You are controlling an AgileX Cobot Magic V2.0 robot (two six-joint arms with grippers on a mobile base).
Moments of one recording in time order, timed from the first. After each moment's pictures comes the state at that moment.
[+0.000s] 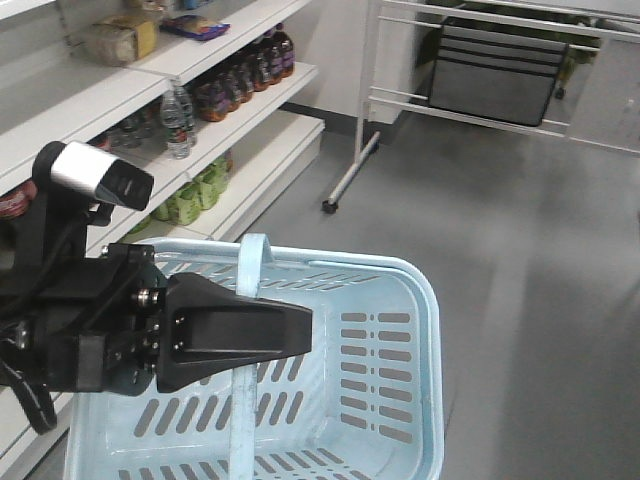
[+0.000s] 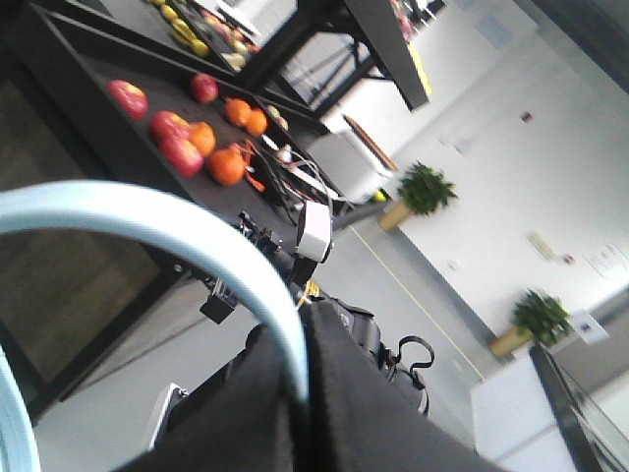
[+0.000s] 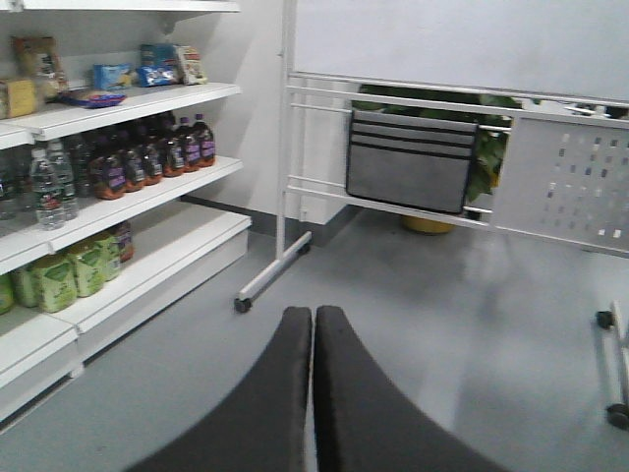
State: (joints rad) left arm -0.36 1.22 -0.79 1.43 -1.18 -2.06; right arm 0.02 -0.01 0.03 -0.30 0.14 0.26
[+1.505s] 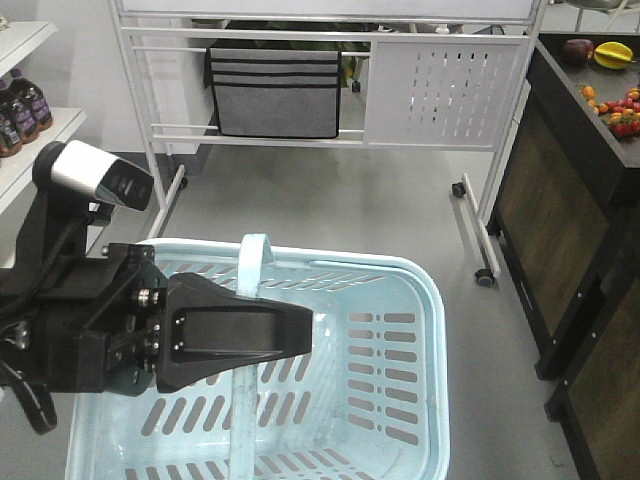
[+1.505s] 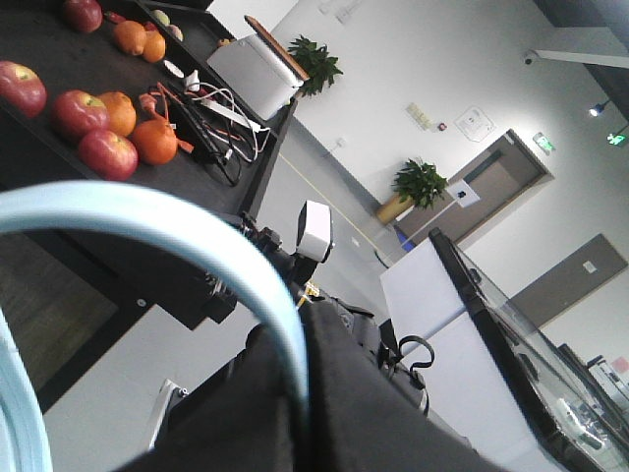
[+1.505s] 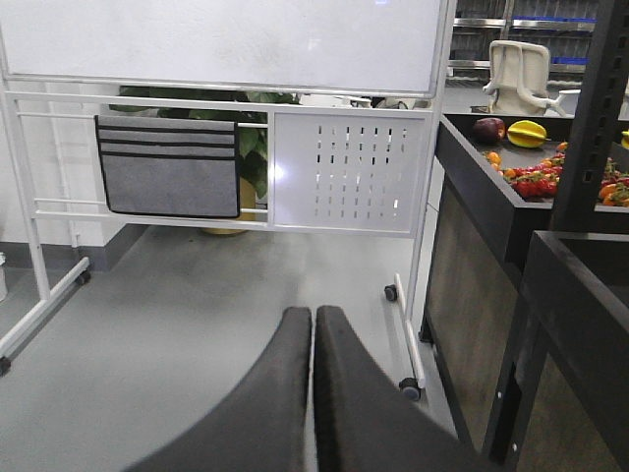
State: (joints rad) left arm -0.36 1.22 -0.79 1.43 -1.19 -2.06; right arm 0.02 -0.01 0.03 -0.30 0.14 0.26
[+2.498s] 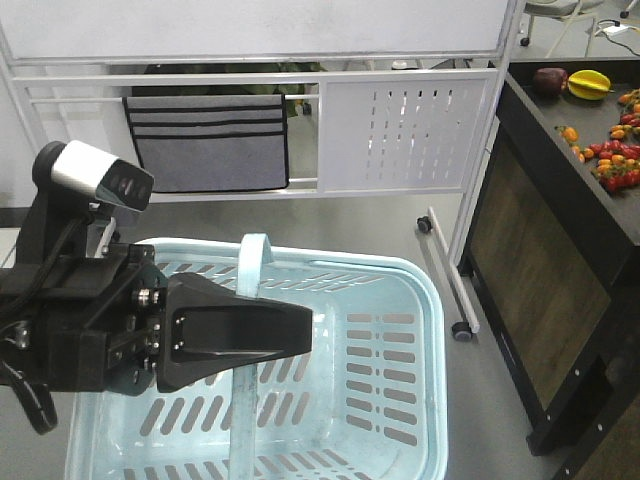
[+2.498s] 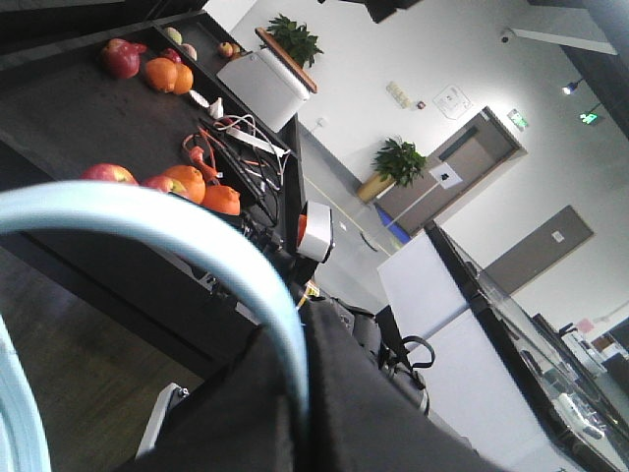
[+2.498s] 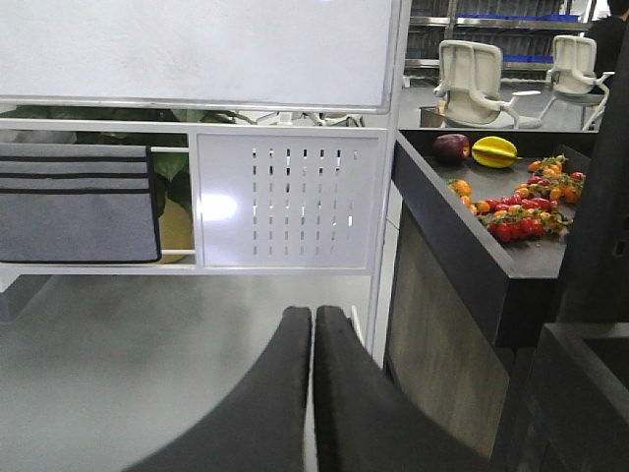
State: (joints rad) left arm -0.36 1.22 -0.79 1.43 -1.19 -2.06; right arm 0.02 -0.01 0.03 -0.30 0.14 0.26
